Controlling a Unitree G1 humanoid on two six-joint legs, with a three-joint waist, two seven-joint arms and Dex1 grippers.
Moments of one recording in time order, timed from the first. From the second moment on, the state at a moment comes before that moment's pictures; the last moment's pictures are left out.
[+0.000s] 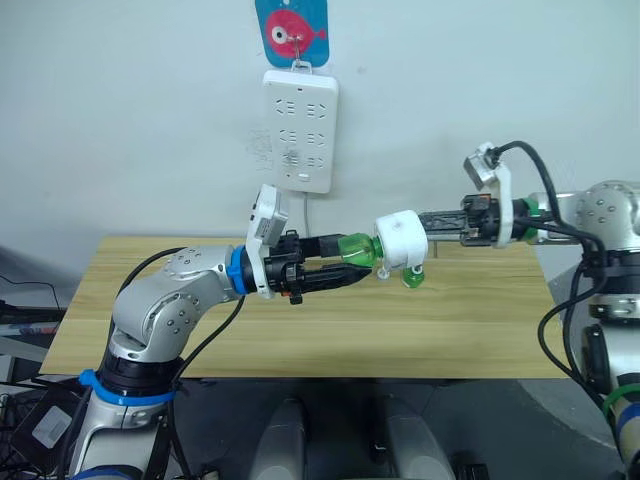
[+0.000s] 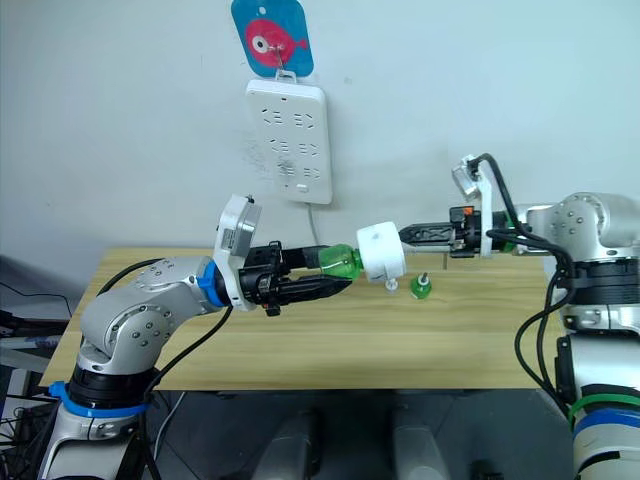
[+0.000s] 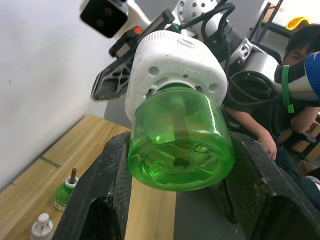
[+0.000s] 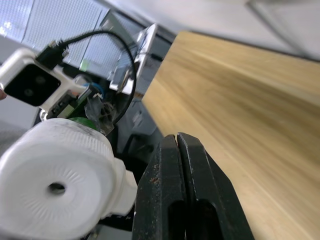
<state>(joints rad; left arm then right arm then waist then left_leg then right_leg) -0.50 0.54 -0.02 -0.34 -0.84 0.76 -0.96 -0.96 -0.66 -0.02 0.27 0.84 1.45 1.00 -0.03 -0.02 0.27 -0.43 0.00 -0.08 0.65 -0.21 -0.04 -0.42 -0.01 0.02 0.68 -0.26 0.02</state>
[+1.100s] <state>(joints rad) -0.52 0.51 -0.03 -0.26 -0.74 0.69 -0.95 -1.09 -0.61 -0.11 0.24 1.39 1.57 0.59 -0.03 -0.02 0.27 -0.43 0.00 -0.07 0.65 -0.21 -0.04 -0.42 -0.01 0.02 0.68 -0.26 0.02</state>
